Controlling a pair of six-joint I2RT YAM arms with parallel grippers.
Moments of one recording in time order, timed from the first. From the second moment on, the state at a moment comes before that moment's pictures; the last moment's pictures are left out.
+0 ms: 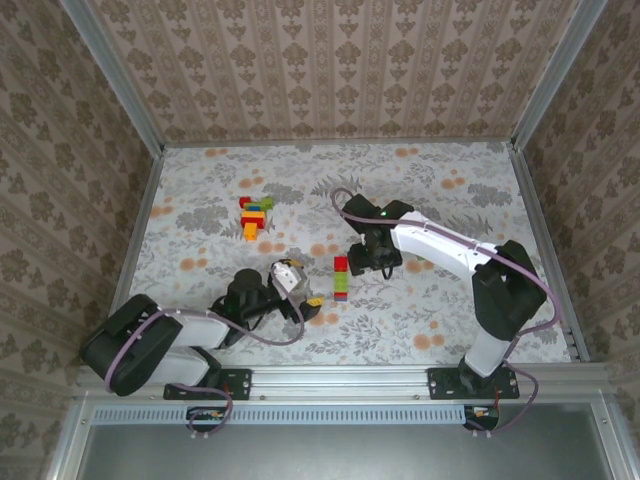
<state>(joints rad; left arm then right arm) -0.71 1.33 0.14 0.85 0.37 0.14 0.66 1.72 1.32 -1.00 0.08 0.46</state>
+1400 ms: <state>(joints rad) -0.71 1.39 0.21 0.82 0.42 0.16 0.66 1.90 1.55 -0.98 -0.02 0.37</state>
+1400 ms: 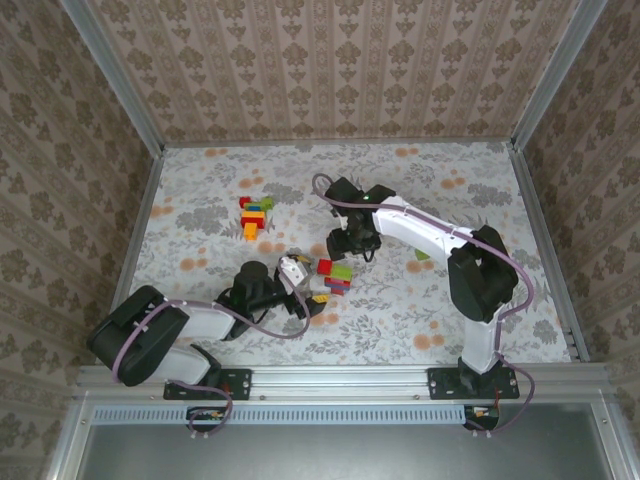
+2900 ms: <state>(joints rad) -0.70 1.61 0.45 0.77 0.76 0.24 0.33 1.52 1.07 -0.90 0.10 0.31</state>
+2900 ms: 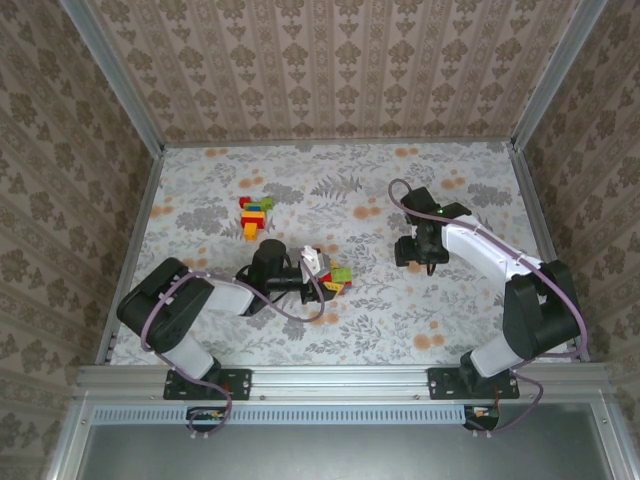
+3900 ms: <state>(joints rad) -0.68 1.56 0.40 0.77 0.79 0.25 0.25 1.69 1.08 -0.84 0.10 0.25</state>
